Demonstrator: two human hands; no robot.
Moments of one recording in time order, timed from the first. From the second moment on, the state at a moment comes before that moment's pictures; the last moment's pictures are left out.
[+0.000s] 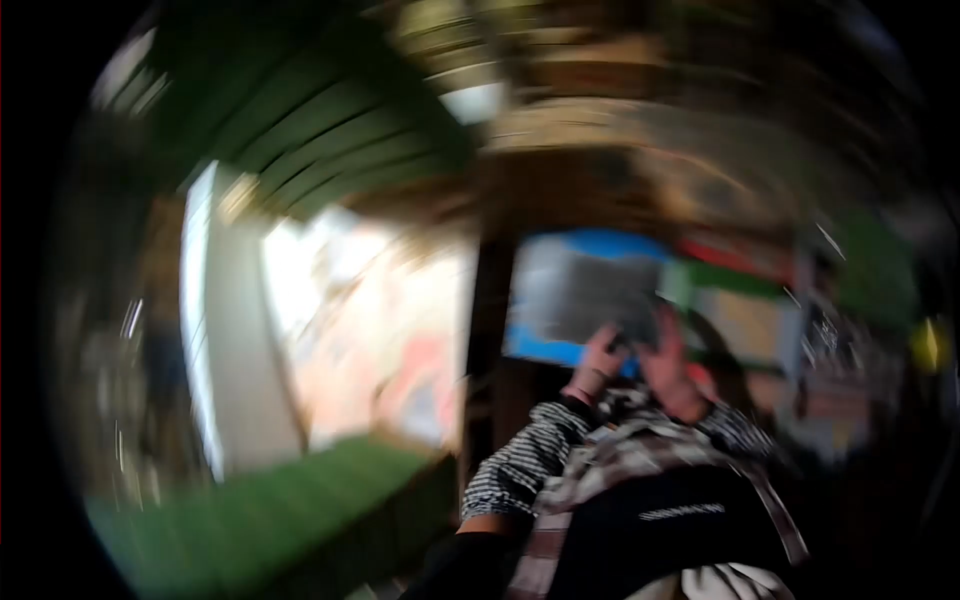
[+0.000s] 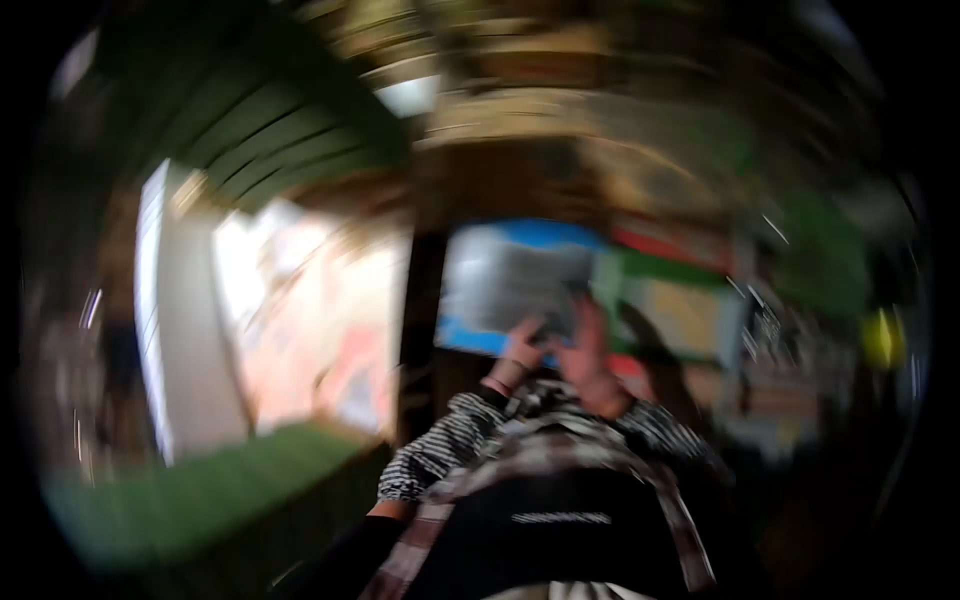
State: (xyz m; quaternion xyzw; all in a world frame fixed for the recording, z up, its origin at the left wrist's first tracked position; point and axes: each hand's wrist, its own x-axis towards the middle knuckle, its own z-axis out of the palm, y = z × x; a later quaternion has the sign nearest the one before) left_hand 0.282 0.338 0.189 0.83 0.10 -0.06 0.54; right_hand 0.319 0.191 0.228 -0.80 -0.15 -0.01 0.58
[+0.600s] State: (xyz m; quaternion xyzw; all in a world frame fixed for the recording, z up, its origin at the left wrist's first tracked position) left_hand -0.251 0.458 0.172 0.59 0.53 0.39 0.47; right_hand 0.191 0.532 0.701 -0.24 -0.78 -0.04 0.58
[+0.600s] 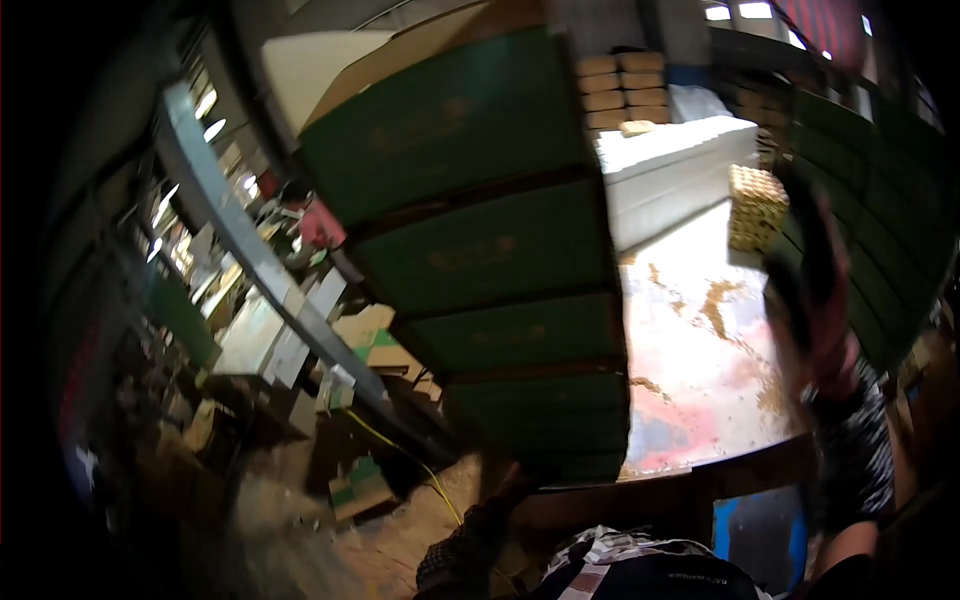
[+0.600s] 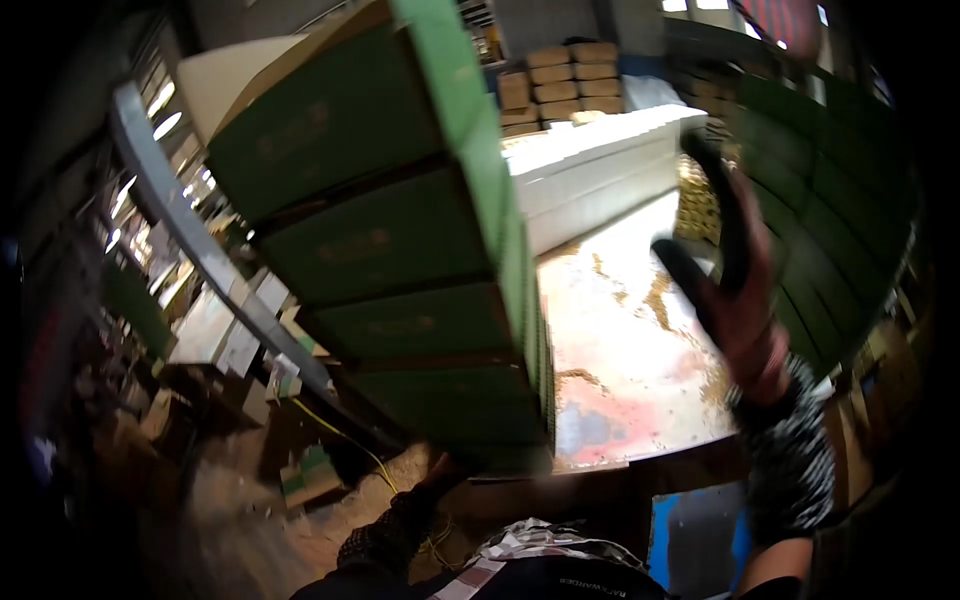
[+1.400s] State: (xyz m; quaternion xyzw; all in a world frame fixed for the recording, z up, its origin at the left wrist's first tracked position) left_hand -0.019 0.595 0.252 0.70 0.41 0.33 0.48; right_hand 0.243 0.563 0.652 -0.45 -0.76 -0.04 0.47
